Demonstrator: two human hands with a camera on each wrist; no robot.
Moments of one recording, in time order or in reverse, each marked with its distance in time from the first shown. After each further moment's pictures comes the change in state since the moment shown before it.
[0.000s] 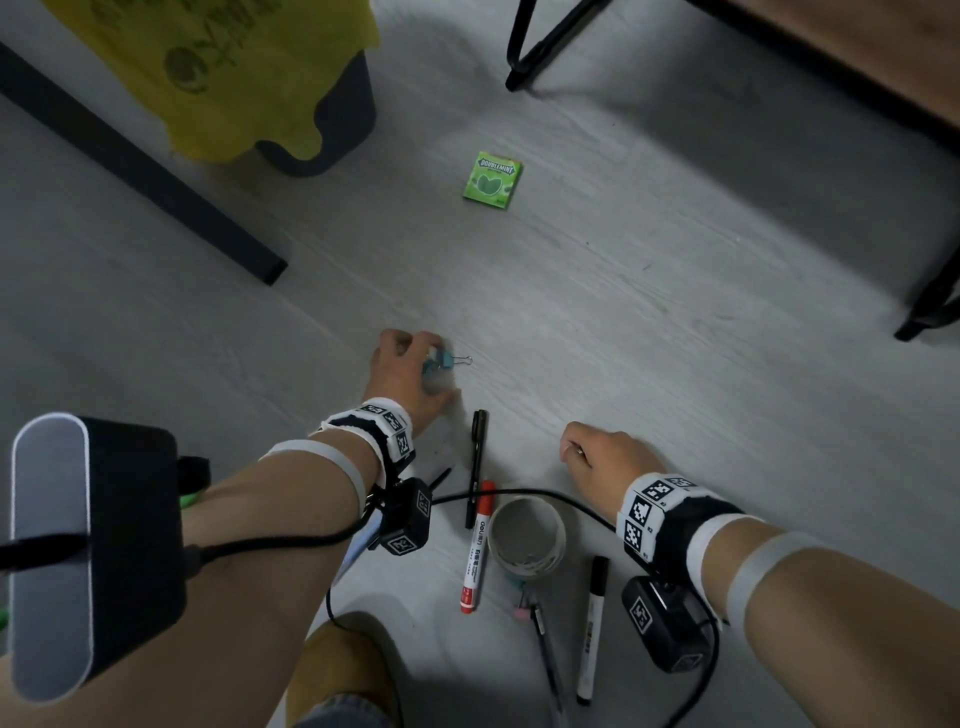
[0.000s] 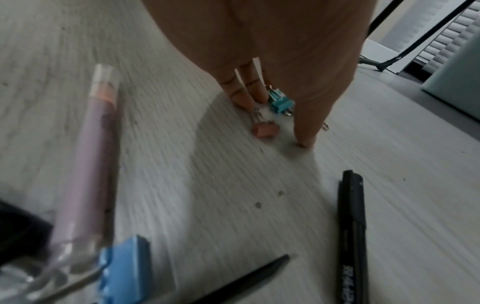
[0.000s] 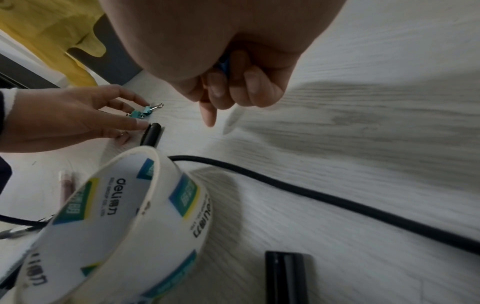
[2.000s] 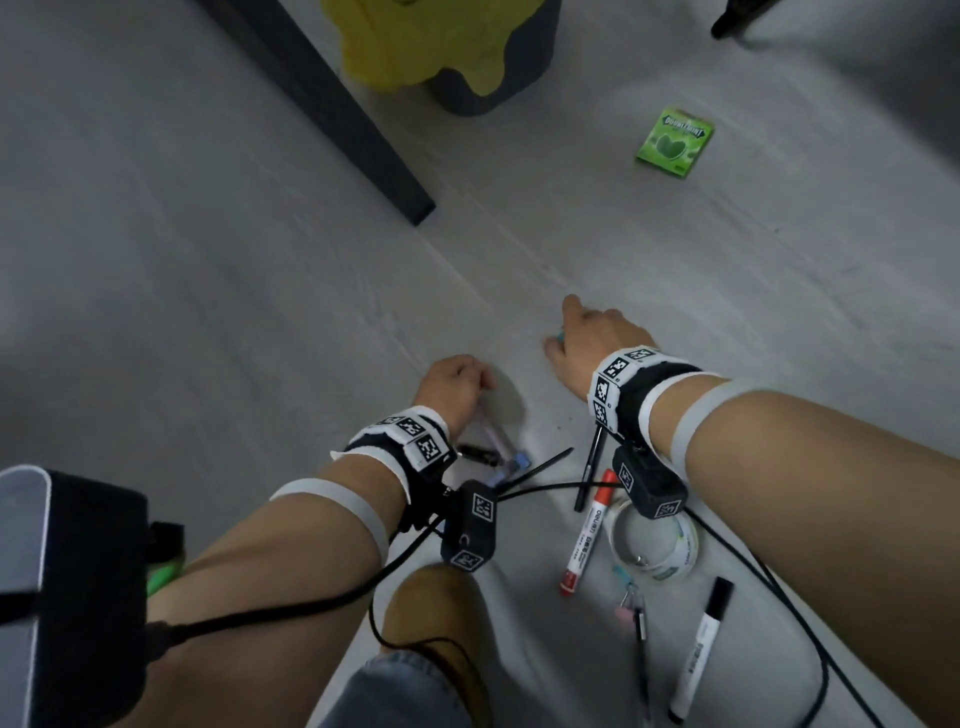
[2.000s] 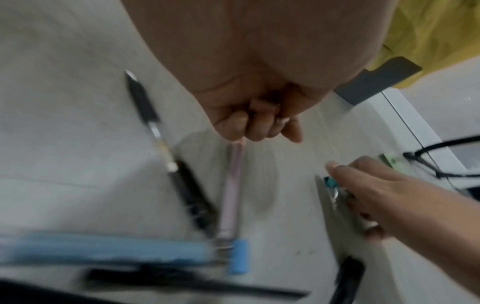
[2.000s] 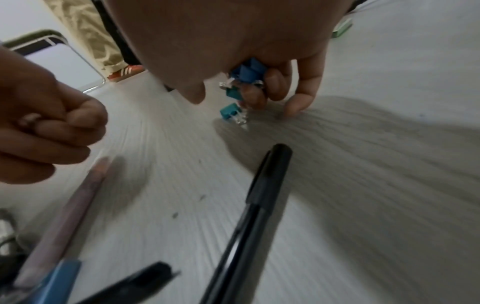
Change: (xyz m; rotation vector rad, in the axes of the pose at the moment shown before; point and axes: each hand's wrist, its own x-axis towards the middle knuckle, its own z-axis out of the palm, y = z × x) left_hand -0.055 -0.065 -0.044 -0.539 0.022 -0.459; right_hand 0.126 -0.146 0.015 -0.314 0.183 -0.264
